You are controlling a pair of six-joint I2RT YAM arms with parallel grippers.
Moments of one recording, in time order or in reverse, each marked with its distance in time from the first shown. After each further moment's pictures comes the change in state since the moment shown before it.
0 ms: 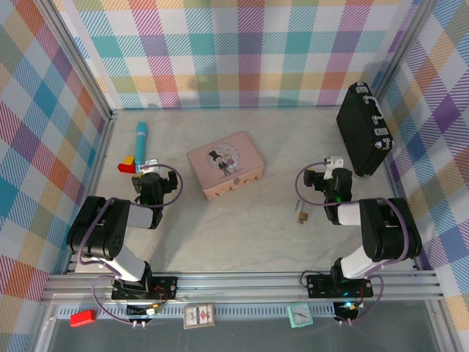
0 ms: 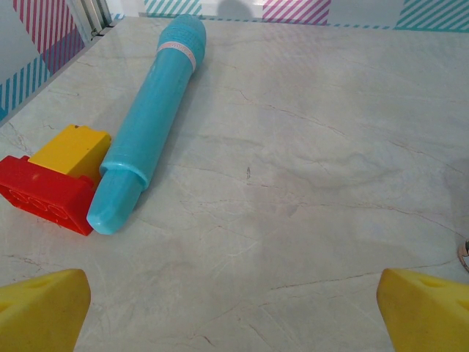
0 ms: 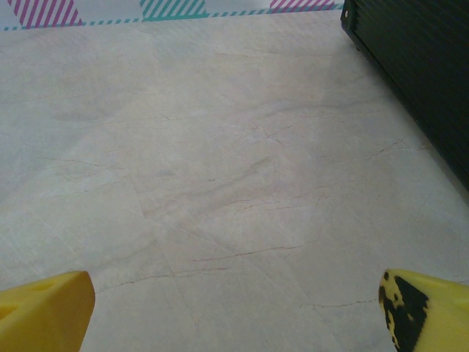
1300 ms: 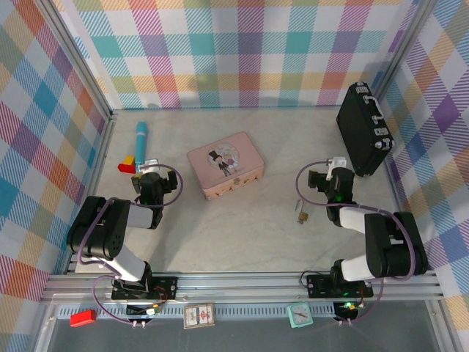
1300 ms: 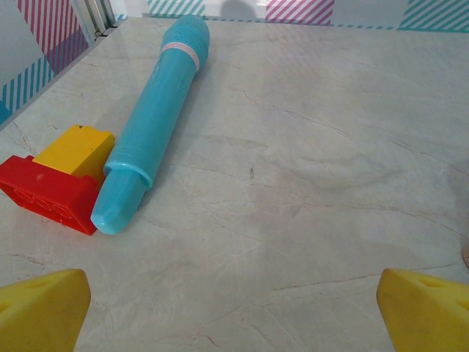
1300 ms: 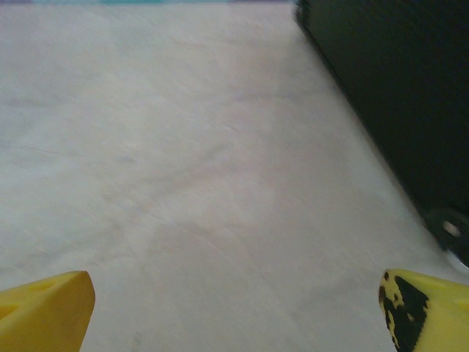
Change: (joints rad) left arm 0.000 0.000 0.000 0.000 -0.008 0.000; right arm 0.032 -0.100 -0.001 -0.136 0.093 -0.033
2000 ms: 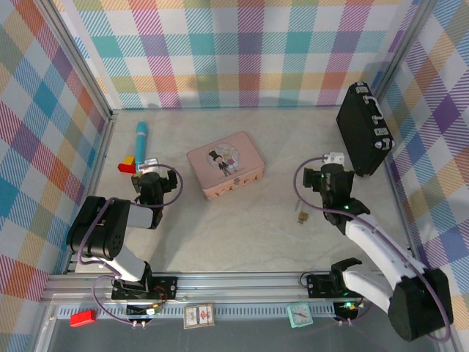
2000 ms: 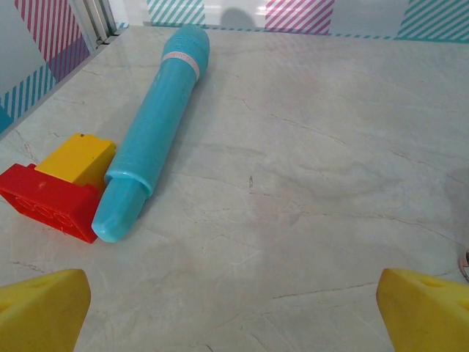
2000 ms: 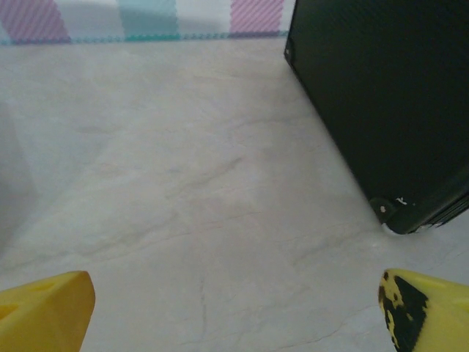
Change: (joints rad) left arm 0.000 0.000 0.000 0.018 0.000 0.000; right arm 0.249 -0.422 0.189 -0.717 0.333 0.127
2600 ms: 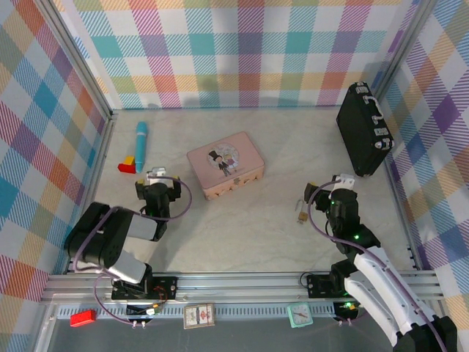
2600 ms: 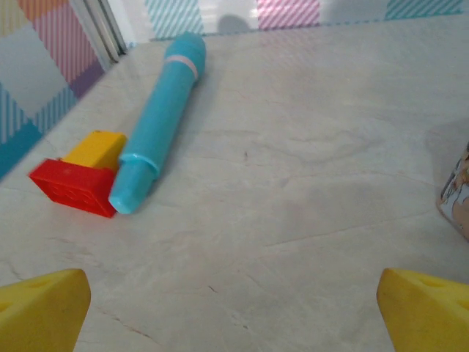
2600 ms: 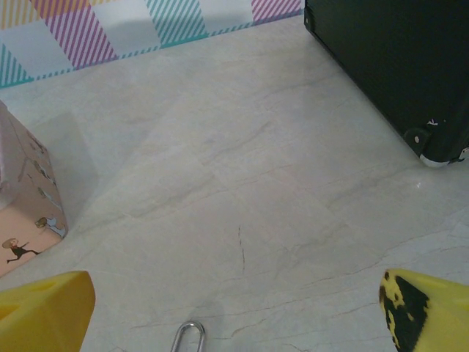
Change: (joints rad) left arm -0.108 -0.040 -0.123 0.095 -0.128 0.088; right arm 0.000 -0.391 -0.229 -0.061 -0.130 0.181
